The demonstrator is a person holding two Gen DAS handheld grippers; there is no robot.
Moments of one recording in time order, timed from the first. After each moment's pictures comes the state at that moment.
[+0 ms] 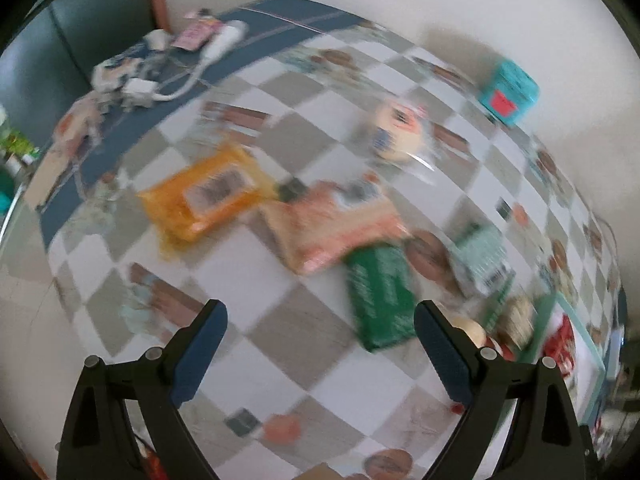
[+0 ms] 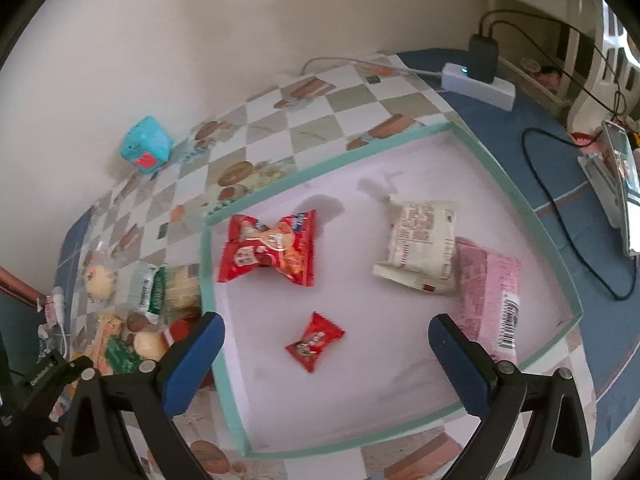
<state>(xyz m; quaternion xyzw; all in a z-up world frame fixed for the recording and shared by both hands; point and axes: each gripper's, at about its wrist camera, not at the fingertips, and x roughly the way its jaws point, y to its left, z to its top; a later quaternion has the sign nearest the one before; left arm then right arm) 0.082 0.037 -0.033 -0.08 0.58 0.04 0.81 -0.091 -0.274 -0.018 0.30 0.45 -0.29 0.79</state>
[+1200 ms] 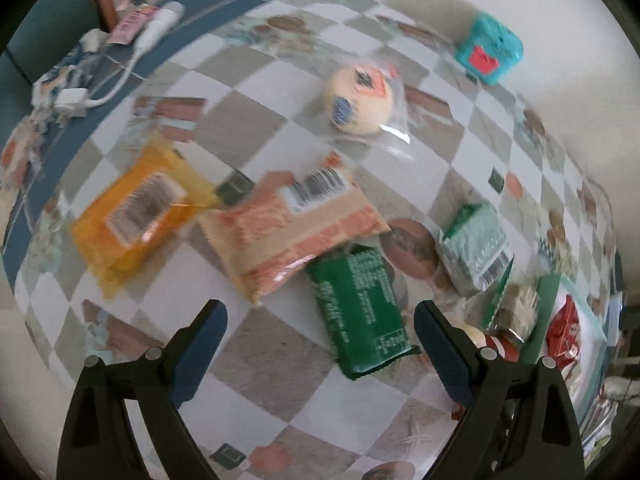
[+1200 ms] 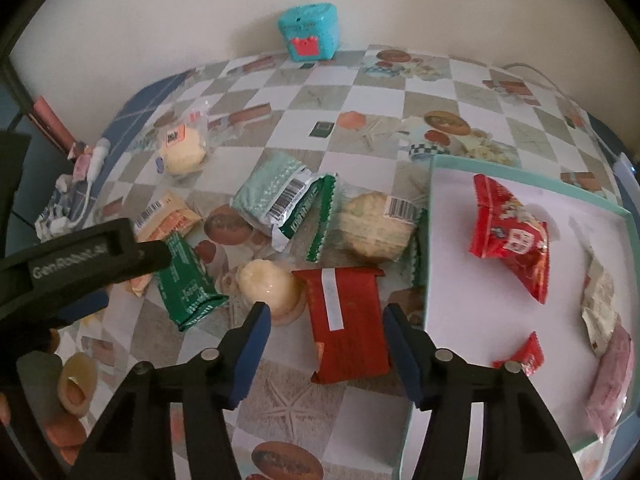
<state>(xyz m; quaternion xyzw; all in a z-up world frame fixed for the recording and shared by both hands) 0.118 0.005 -0.071 -0.05 0.63 -0.04 0.77 0.028 -0.151 -0.053 0.16 0.54 -0.10 0.82</state>
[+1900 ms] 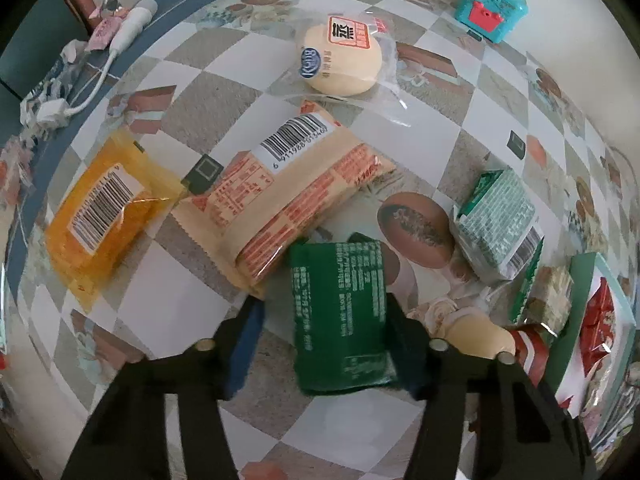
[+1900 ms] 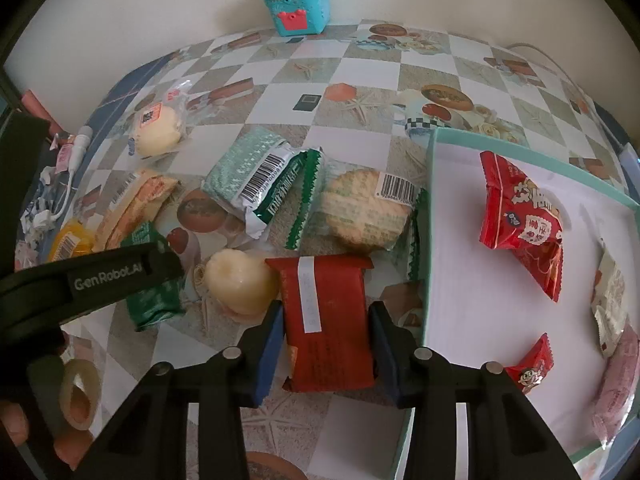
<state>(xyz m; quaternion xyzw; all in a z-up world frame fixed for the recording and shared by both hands) 0.127 -0.029 -0.103 0.01 0.65 -0.03 0.76 0.035 -0.159 -0.077 0.16 0.57 -0.11 0.80</state>
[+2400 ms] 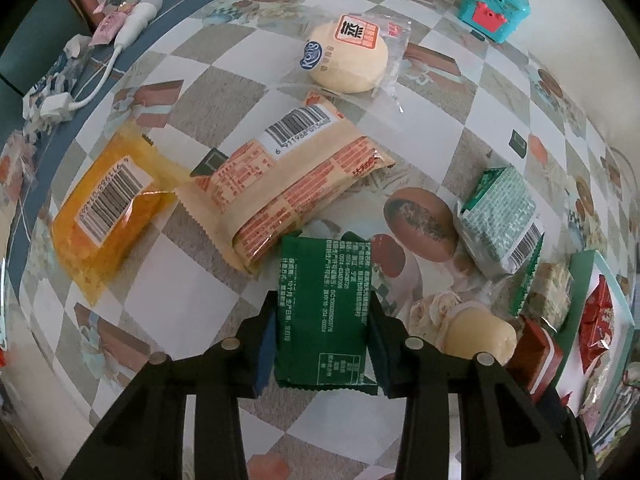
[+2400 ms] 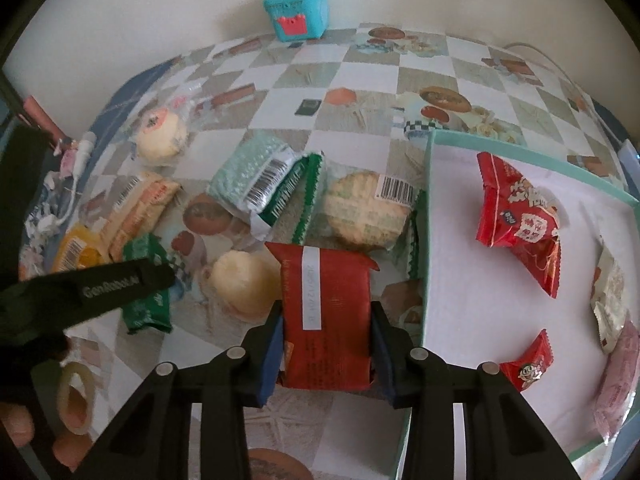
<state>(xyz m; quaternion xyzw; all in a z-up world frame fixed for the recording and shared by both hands) 0.120 -0.026 -0.100 -0.01 0.65 -0.03 0.76 0.030 -0.159 -0.069 0.17 0.56 -0.11 0.81</state>
